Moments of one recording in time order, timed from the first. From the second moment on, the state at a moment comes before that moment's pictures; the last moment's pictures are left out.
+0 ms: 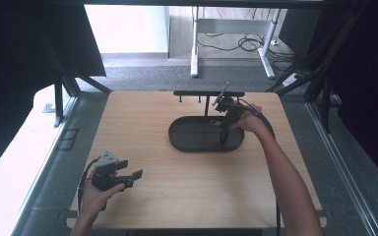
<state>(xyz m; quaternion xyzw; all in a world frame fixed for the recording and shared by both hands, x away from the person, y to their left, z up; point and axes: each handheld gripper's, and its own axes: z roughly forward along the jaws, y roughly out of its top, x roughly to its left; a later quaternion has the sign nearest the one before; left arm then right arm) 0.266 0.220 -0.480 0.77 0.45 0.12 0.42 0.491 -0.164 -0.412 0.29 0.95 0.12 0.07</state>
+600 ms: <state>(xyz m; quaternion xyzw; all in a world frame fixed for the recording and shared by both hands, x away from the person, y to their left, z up) 0.266 0.220 -0.479 0.77 0.45 0.13 0.42 0.482 -0.142 -0.419 0.27 0.95 0.15 0.08</state>
